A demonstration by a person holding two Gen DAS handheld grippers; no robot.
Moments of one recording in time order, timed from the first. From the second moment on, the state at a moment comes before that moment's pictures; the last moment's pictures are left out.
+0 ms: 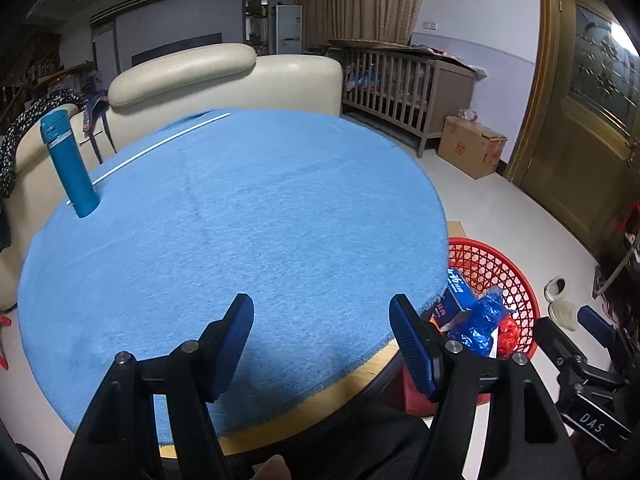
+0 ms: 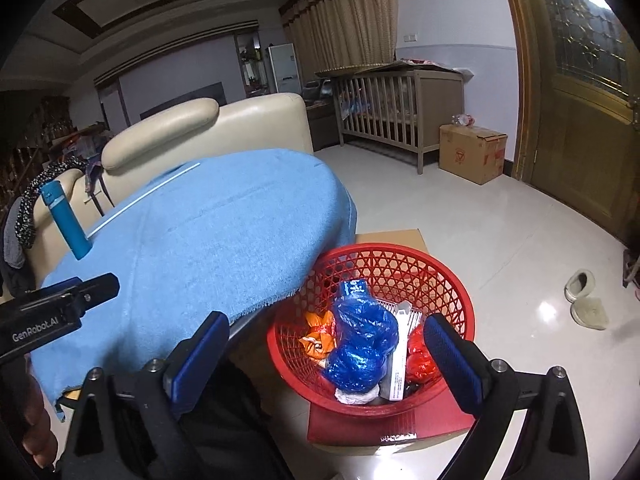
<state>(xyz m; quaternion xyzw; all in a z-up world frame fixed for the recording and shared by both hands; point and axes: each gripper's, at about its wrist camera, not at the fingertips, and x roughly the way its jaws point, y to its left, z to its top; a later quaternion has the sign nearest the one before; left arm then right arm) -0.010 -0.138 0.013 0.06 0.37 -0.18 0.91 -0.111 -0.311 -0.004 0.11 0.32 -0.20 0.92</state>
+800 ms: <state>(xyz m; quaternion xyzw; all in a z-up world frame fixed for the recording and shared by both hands) -0.016 -0.146 0.013 0.07 0.38 -0.20 0.90 -0.110 -0.305 -0.003 0.10 0.32 -0.21 0.92</state>
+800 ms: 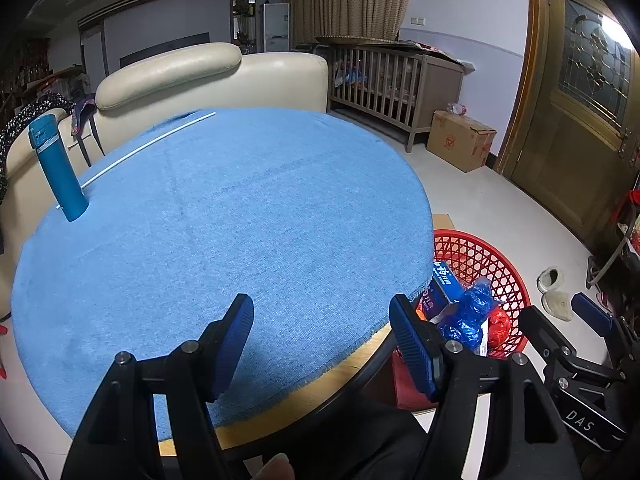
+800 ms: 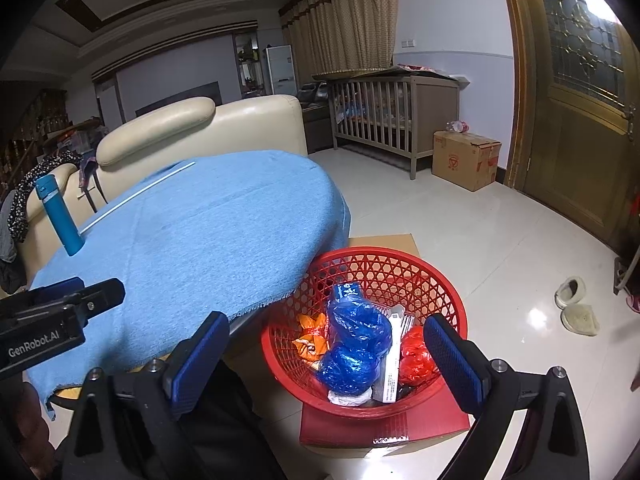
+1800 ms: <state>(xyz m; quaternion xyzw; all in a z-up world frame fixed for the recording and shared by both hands) -0.023 -0.157 0.014 0.08 0.37 -0.24 0.89 -0.110 -0.306 -0.003 0.10 0.32 -0.22 0.92</state>
